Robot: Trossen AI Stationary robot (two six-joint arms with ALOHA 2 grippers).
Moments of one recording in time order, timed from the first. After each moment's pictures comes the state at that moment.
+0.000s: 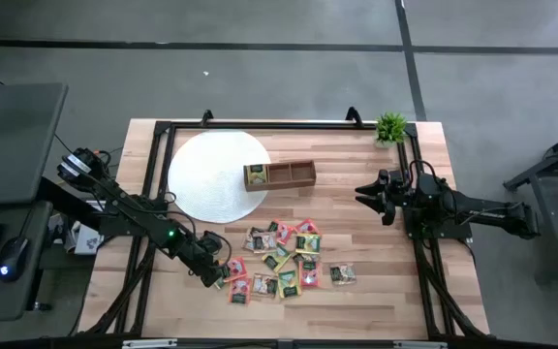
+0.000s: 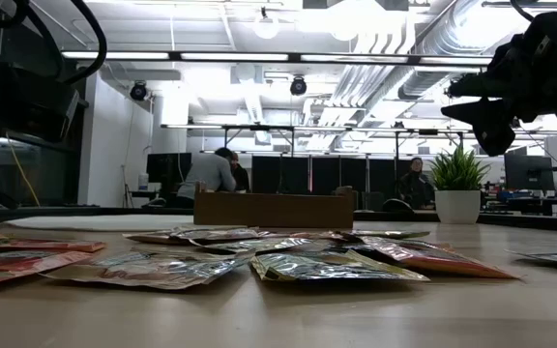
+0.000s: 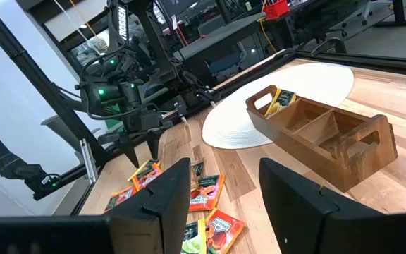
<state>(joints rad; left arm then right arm) -0.64 1.42 0.53 -0.26 0.00 -1.36 -0.20 0.10 0.01 0.04 -0.11 0.49</state>
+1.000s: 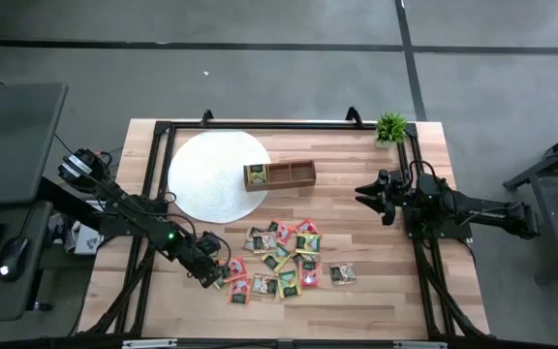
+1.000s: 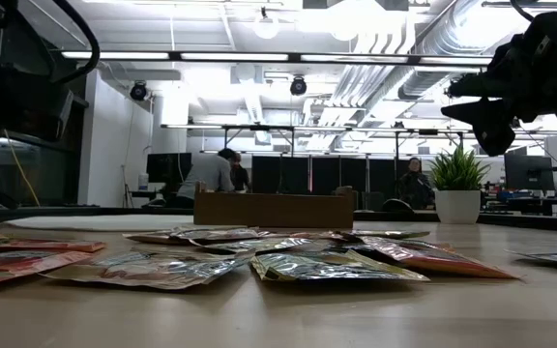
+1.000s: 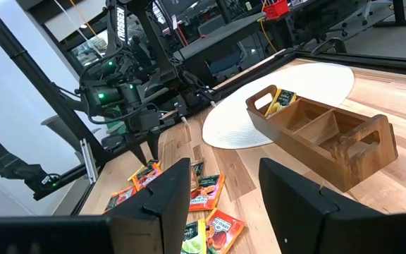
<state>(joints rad) -0.64 1.46 0.53 -0.31 -0.07 -1.31 -0.20 0.10 0.01 0.04 -0.11 0.49</state>
